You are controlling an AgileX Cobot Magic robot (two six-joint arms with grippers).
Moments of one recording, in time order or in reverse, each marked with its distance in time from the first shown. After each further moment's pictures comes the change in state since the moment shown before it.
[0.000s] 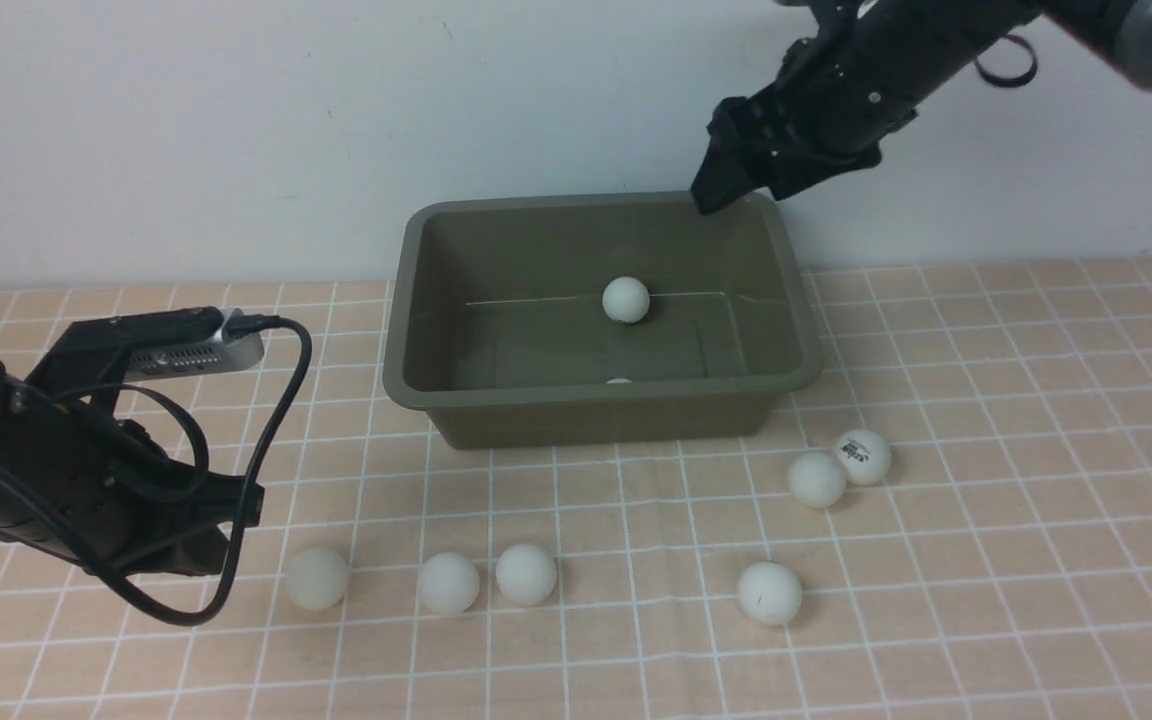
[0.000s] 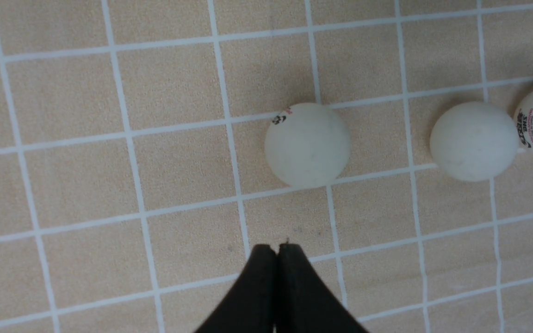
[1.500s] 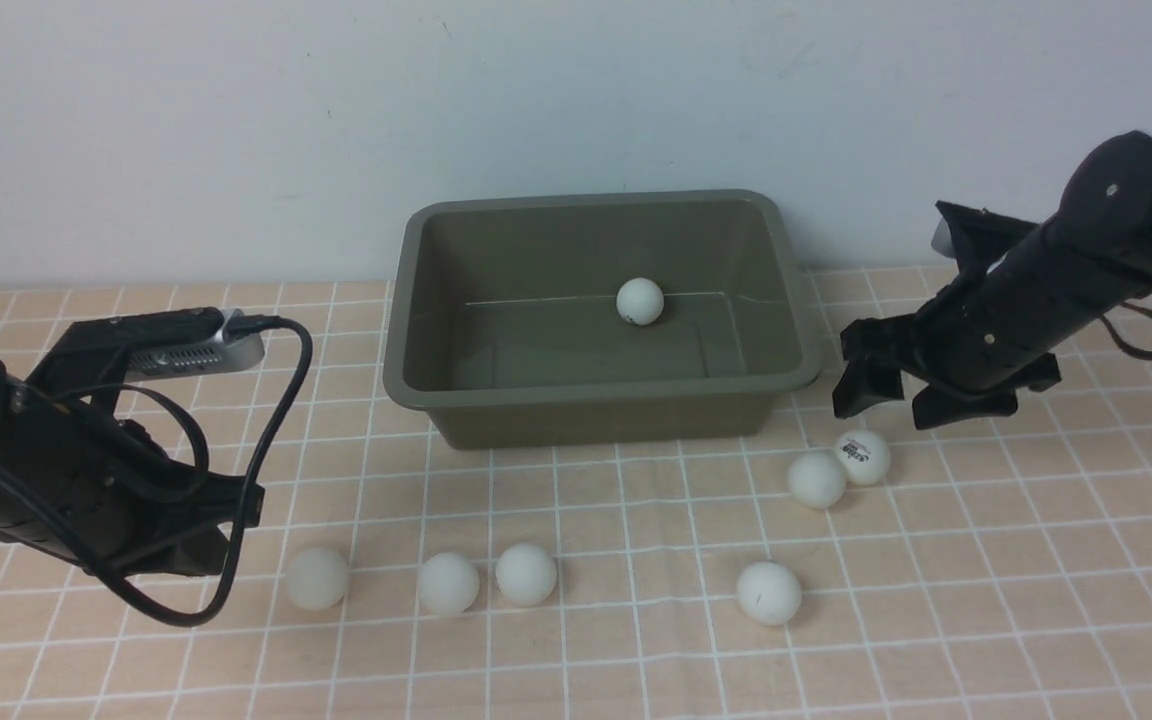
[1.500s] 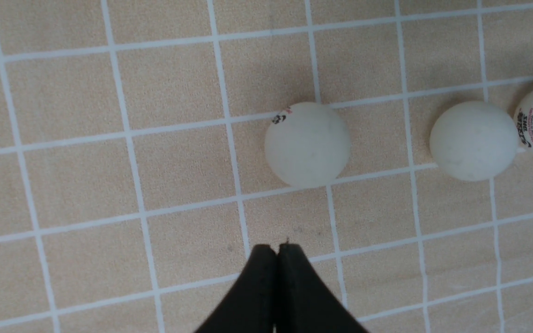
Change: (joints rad) right arm -0.155 -0.126 0.761 0.158 -0.420 0.054; left arm 0.000 0.000 0.000 0.000 0.001 0.002
